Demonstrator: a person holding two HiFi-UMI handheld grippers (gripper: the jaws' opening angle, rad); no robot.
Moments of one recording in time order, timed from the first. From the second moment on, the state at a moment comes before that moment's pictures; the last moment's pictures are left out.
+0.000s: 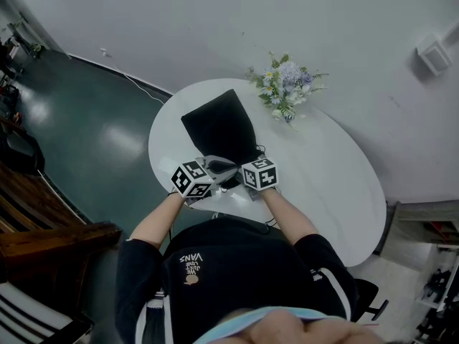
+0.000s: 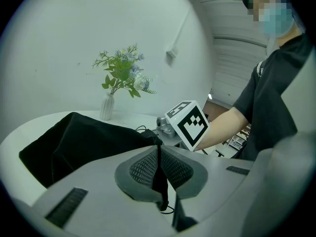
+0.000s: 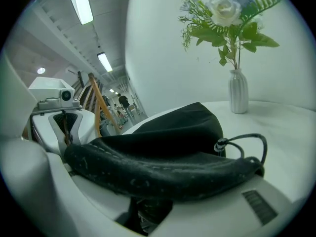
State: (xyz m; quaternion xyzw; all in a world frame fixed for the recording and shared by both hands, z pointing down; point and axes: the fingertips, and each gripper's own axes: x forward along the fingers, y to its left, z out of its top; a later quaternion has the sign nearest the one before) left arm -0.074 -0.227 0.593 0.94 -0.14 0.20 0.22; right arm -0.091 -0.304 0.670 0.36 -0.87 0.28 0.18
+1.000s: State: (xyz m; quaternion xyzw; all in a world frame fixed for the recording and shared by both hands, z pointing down) left arm -0.045 -0.203 0.615 0.94 -0.15 0.24 0.17; right arm 0.016 -0.267 0.672 0.52 -0.79 0.32 0.10
